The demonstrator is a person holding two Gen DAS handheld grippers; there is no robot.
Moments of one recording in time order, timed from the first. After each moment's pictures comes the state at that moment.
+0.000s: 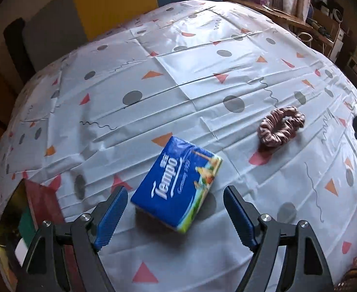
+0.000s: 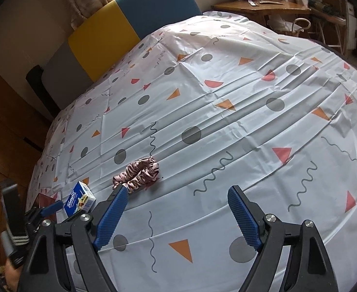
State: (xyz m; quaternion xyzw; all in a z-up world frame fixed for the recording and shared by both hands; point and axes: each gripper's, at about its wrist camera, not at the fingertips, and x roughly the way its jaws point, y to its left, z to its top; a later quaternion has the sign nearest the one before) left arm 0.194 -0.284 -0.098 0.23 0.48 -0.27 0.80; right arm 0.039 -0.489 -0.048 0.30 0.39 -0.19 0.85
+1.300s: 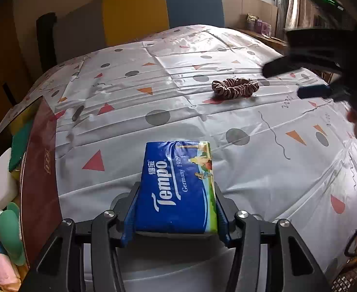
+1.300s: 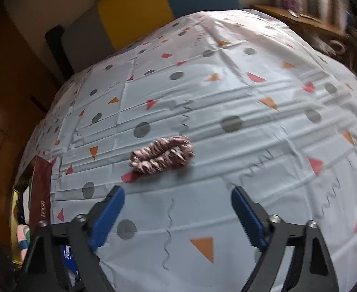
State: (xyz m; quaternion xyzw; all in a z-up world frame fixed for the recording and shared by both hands) left arm 0.070 -0.234 -0.126 0.15 0.41 -0.26 0.86; right arm 0.080 -0.442 -0.058 0.21 0.45 -0.13 0.86
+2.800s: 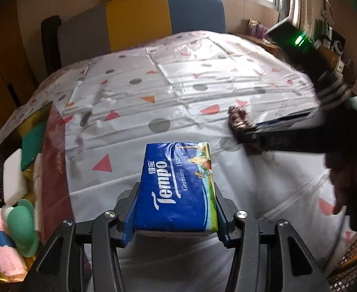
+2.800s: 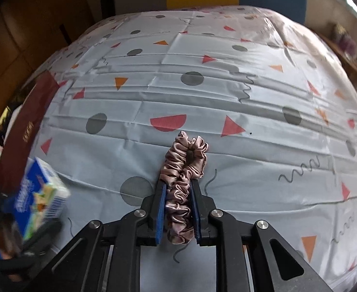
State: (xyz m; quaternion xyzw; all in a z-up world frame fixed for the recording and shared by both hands) left arm 0.051 -0.231 -0.098 0.14 0.40 -0.25 0.87; right arm 0.089 -0.381 -0.102 0.04 0.51 -0.03 0.86
